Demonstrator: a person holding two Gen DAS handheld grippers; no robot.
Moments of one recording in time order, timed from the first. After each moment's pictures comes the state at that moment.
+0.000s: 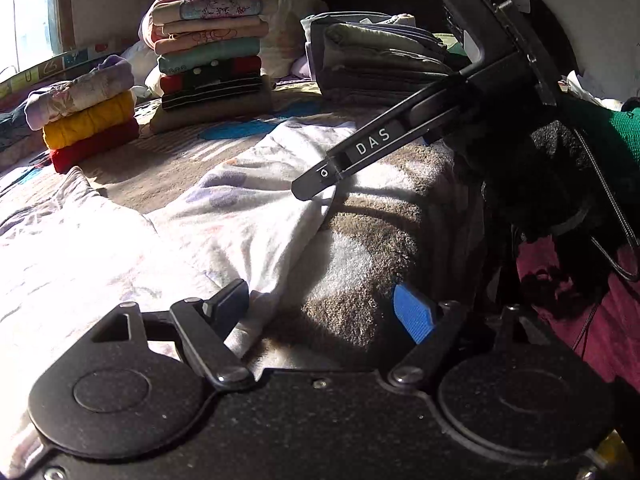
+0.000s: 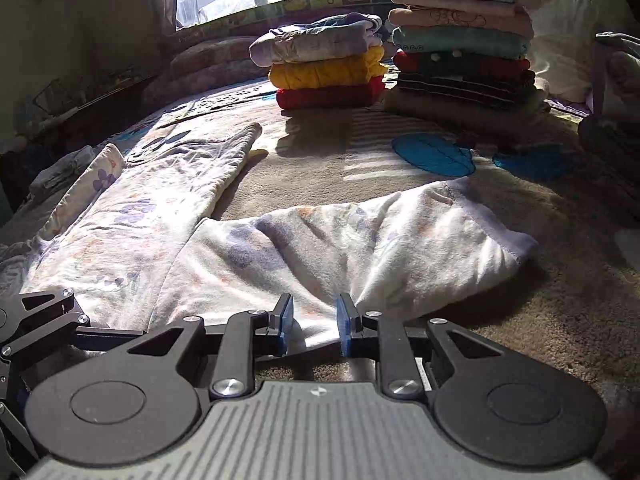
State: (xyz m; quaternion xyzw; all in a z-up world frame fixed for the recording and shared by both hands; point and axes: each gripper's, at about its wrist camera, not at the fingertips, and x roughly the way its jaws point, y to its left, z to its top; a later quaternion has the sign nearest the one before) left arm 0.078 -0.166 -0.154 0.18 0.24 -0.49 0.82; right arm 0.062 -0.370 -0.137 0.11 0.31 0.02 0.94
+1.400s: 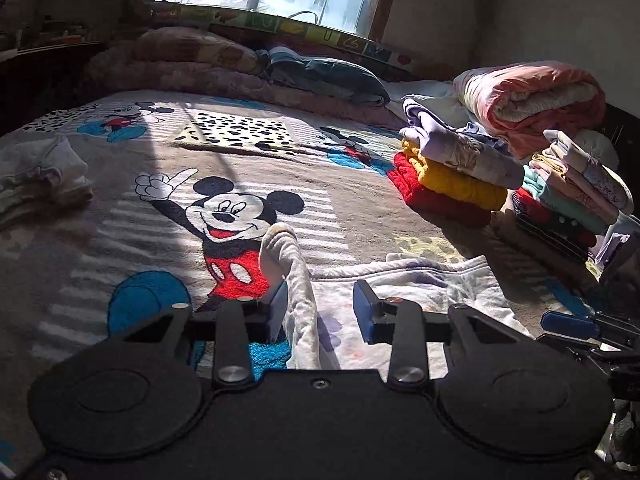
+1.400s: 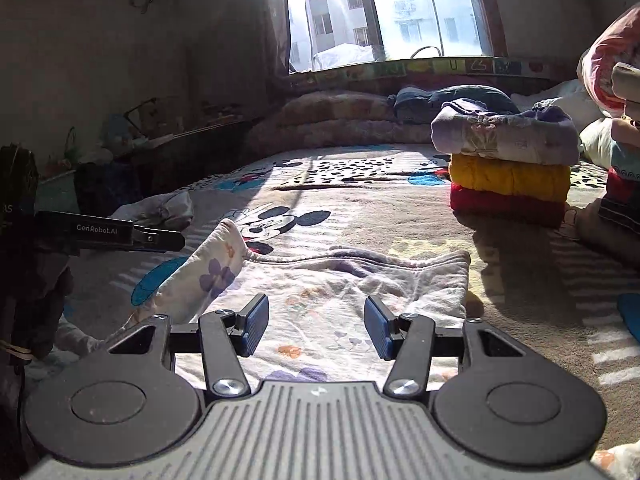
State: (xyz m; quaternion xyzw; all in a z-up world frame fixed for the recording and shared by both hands) left arm 0.301 0.061 -0.072 -0.05 0.27 -0.19 0.94; right arm 0.211 -0.206 -0.093 0.05 0.21 0.18 0.96
